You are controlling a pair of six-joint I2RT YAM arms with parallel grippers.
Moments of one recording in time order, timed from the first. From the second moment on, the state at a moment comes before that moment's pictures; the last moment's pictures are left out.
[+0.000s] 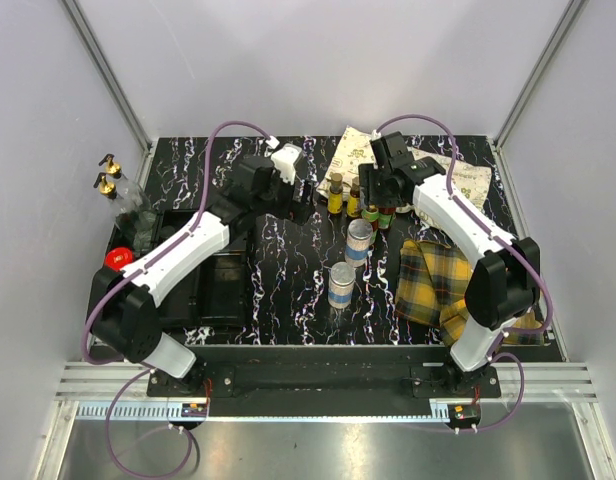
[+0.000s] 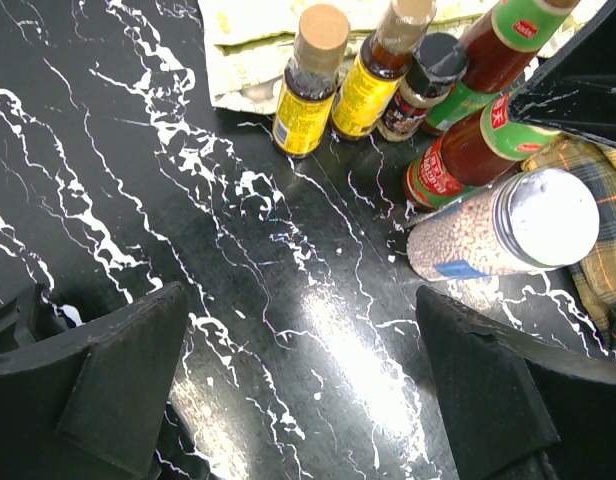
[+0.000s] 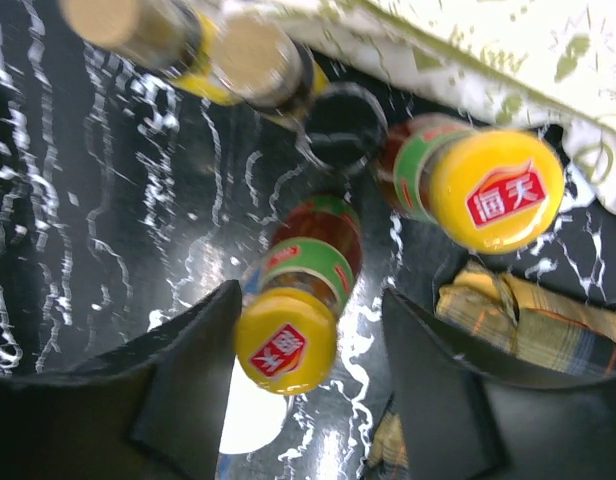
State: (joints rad) left arm -0.54 1.51 1.24 -0.28 0.13 -0.10; right arm 0.44 1.74 1.59 -0.76 0.11 0.32
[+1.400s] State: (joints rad) left arm -0.58 1.80 1.53 -0.23 0.27 -0.16; right arm 0.44 1.50 1.28 -0.68 0.22 0.25
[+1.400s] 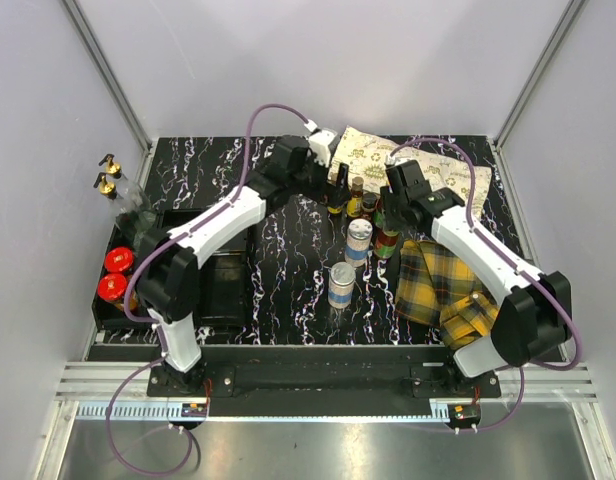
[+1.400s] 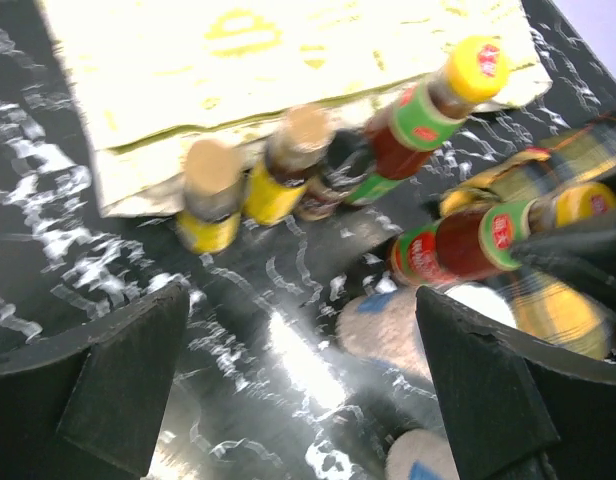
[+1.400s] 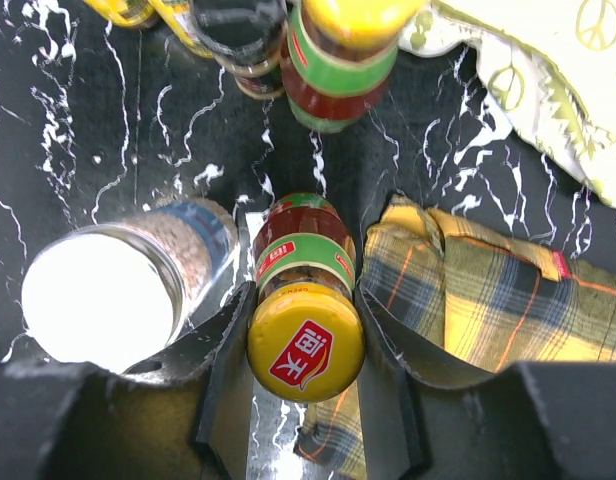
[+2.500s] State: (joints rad) left arm -0.73 2.12 1.77 -0.26 0.14 -0.33; right arm 0.44 1.31 1.16 -0.62 0.23 0.32
